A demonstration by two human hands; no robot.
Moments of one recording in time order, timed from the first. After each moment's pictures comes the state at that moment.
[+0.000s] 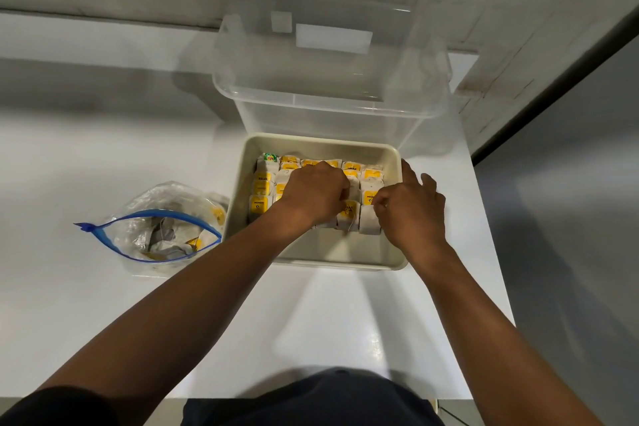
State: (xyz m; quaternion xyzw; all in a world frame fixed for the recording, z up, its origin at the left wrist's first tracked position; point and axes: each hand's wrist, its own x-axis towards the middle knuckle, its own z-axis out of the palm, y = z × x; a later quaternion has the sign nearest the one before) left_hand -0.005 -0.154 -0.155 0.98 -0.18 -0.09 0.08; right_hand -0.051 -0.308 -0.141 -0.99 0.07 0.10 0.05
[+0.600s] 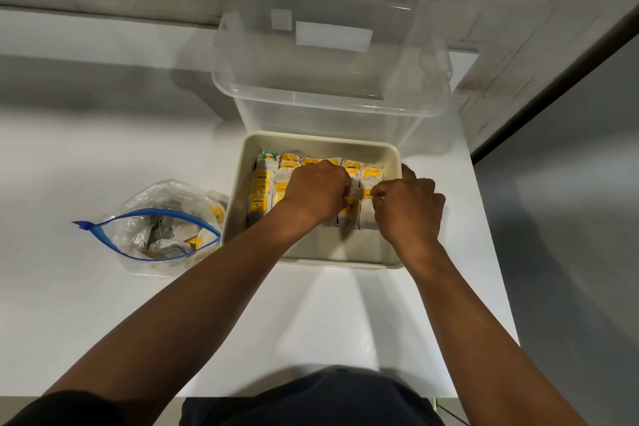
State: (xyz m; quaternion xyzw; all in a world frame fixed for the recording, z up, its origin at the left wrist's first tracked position) left_hand -0.005 -0.157 -0.161 0.98 -0.17 -0.07 0.06; right_hand -0.048 -0.302 -0.151 -0.99 0.10 0.05 0.02
